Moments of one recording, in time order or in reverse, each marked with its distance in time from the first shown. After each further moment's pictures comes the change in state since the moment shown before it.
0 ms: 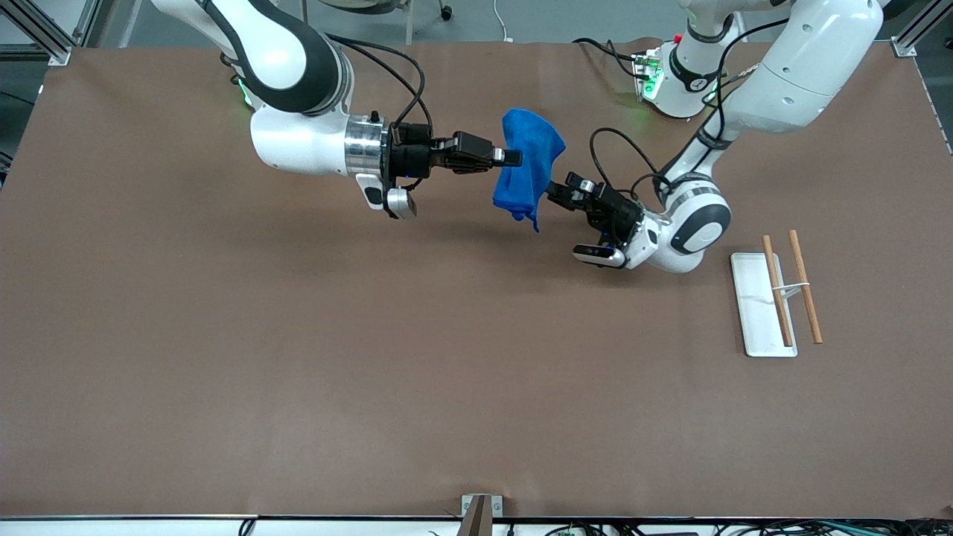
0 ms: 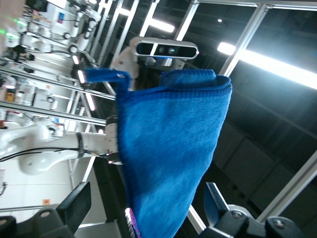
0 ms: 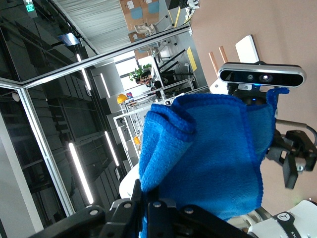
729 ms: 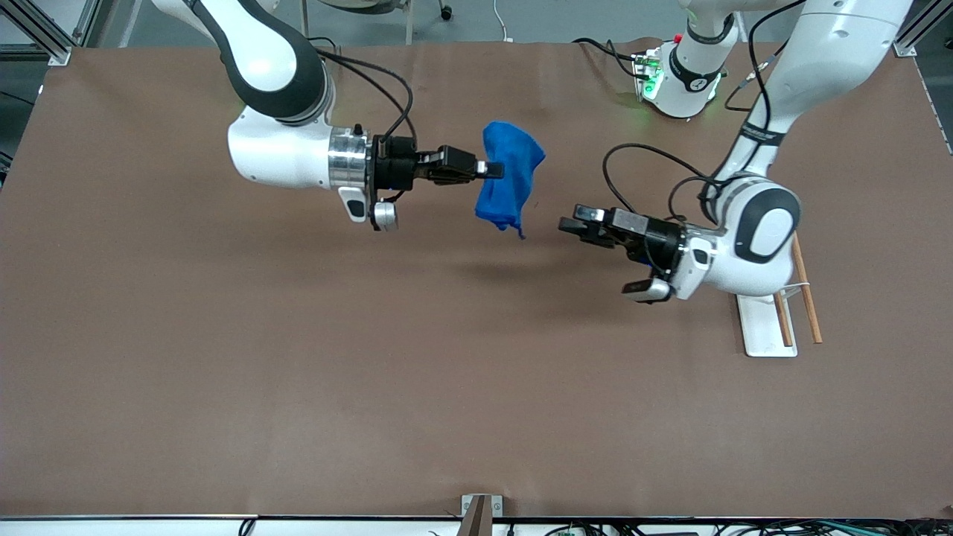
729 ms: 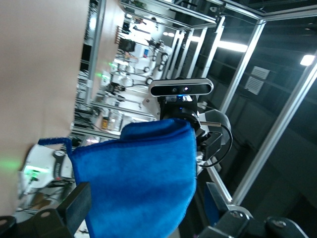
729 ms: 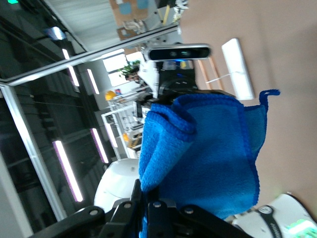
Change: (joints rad) left arm -0.008 -0.129 0.093 0.175 0.176 0.245 -0.210; right arm -0.018 0.000 -0.019 0.000 -0.069 -0.036 0.039
